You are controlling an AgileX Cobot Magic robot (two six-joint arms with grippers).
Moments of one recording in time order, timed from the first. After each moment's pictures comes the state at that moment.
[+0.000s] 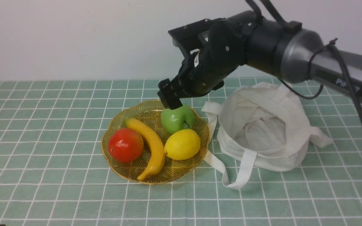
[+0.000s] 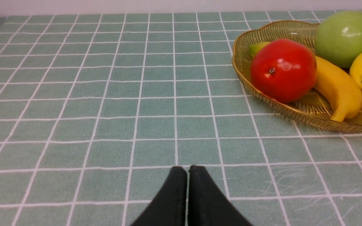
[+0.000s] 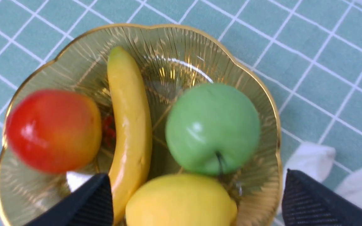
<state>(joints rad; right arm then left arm) 0.61 2.04 -1.85 0.03 0.91 0.00 -0.06 -0.01 0.03 0.03 0.38 -0.06</state>
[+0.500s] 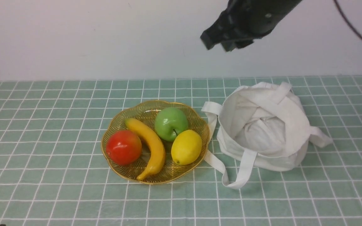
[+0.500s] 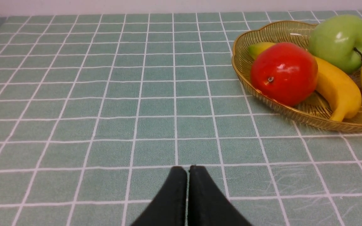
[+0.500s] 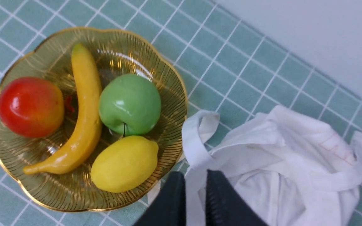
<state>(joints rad) 0.61 1.74 -1.94 -0.14 1.25 0.01 -0.06 -0.01 0.03 0.03 0.38 -0.06</state>
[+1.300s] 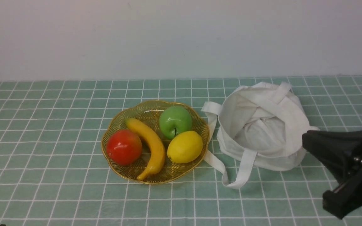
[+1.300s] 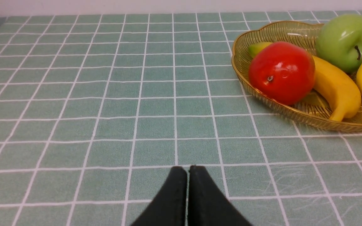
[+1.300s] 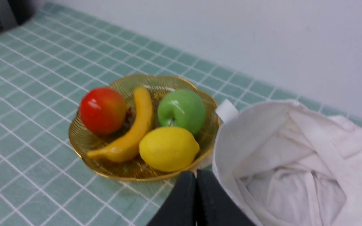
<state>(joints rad) 0.61 0.77 -0.53 -0.22 0.22 0.18 -0.06 -0.01 0.03 0.03 0.38 -0.06</state>
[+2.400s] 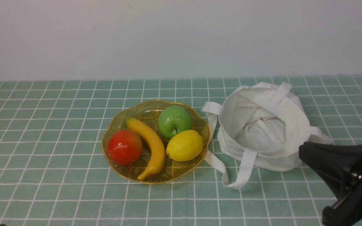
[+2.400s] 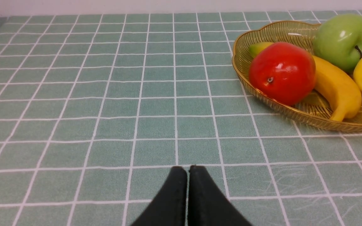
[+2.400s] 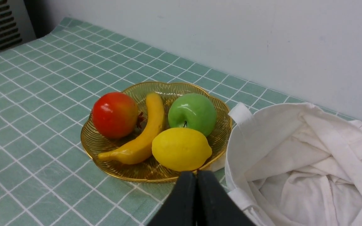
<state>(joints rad) 0.60 0.74 -0.46 -0.19 0.15 0.17 -0.06 -0.01 0.03 0.03 0.38 -0.06</state>
